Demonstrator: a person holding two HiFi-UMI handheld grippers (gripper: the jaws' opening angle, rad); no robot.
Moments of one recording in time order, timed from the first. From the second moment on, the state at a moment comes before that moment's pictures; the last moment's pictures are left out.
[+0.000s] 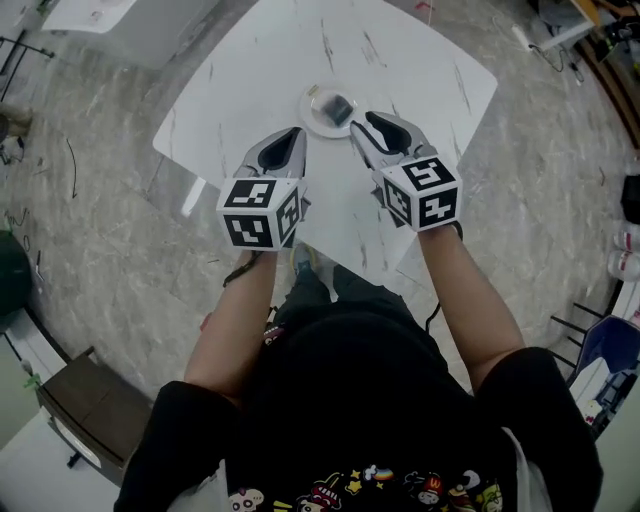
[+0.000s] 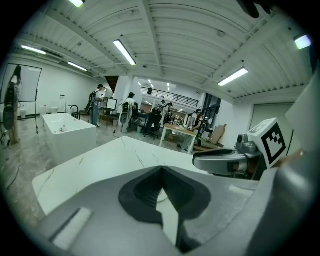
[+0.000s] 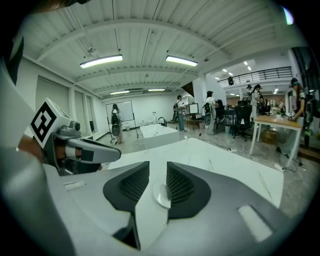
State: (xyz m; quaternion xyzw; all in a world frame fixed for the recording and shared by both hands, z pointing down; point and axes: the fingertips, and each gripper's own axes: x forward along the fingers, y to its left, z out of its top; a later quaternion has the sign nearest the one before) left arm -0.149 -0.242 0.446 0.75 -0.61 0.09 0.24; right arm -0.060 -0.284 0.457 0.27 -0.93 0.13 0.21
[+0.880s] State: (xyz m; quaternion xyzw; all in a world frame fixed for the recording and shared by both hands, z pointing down) left arm -0.141 -0.212 0.373 0.77 -0.61 0.08 0.16; right arm 0.009 -0.252 0.368 0.41 -0.90 0.09 0.11
